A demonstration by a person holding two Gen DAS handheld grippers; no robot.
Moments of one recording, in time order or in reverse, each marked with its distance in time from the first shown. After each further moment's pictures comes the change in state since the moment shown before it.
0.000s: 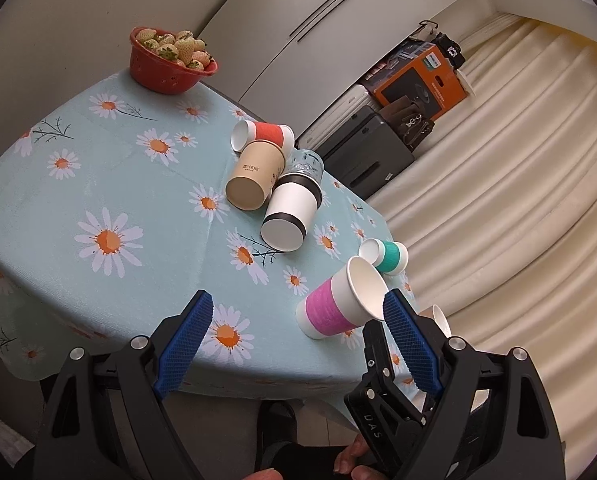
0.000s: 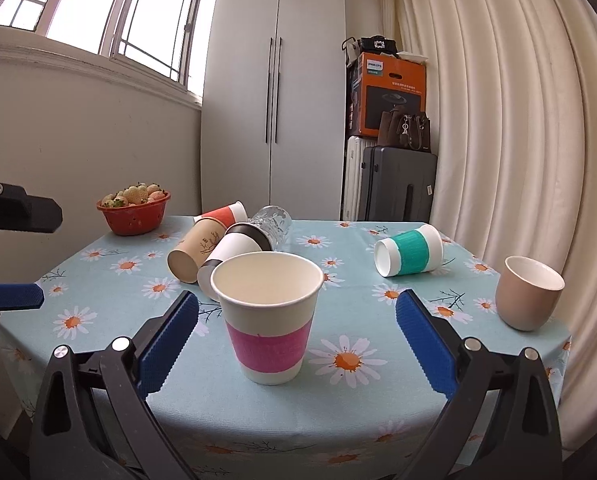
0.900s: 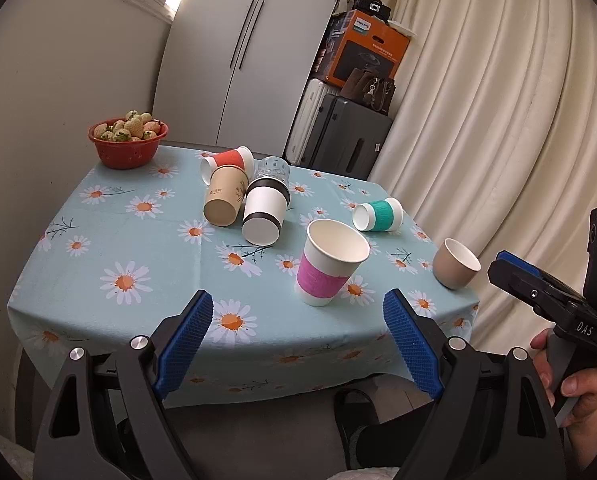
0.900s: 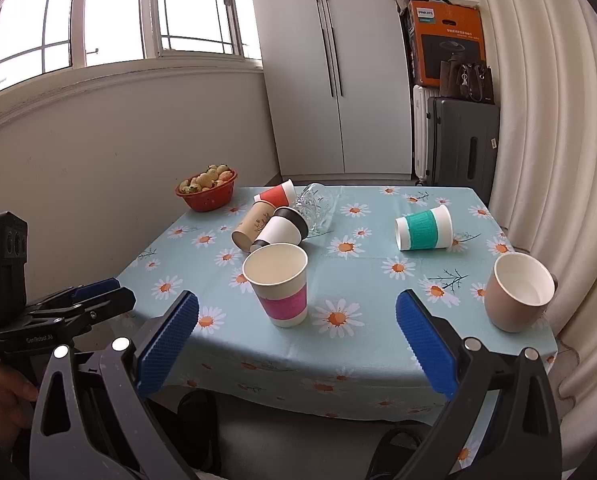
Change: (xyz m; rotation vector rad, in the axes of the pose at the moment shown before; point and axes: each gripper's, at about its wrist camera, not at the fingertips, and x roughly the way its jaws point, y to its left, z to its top) left arm -0.035 -0.071 -0.053 0.424 -0.047 0.124; right arm -0.078 -0.094 0.071 0.008 0.236 0.347
